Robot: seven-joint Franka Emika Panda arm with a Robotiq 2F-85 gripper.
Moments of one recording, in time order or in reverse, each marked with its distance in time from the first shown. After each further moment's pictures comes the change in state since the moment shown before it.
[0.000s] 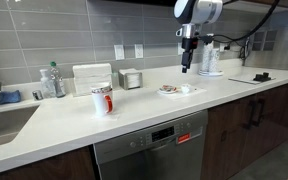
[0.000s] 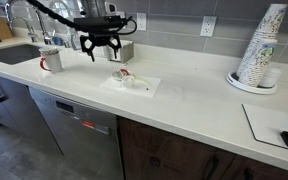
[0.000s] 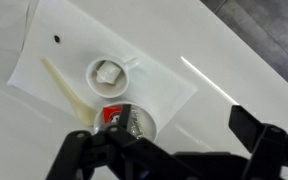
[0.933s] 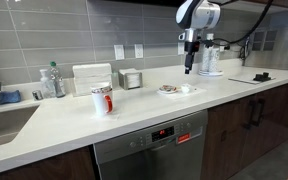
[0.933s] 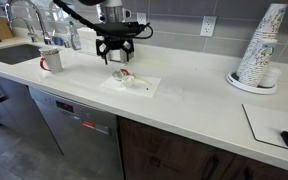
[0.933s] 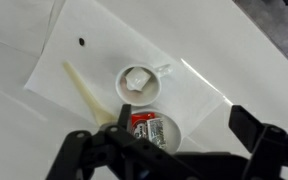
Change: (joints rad) arm -0.072 0.126 0.005 0.131 0.037 -0.026 -0.113
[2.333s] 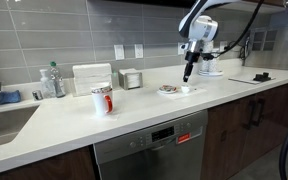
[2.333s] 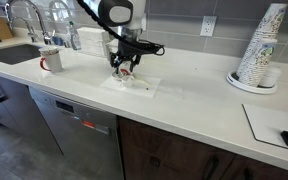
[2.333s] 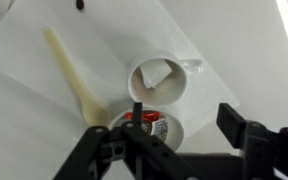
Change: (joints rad) arm -0.125 0.216 0.055 0.179 0.255 -0.063 -0.417
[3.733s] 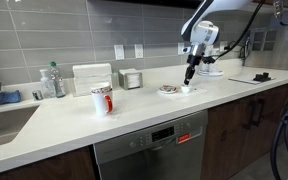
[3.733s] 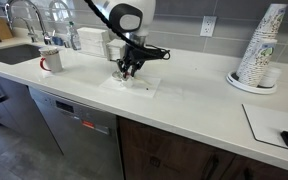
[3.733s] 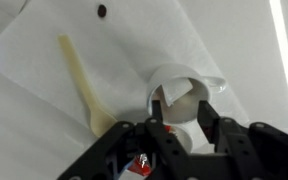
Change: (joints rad) arm -0.067 0.084 0.037 0.085 0.012 -0.037 -0.115
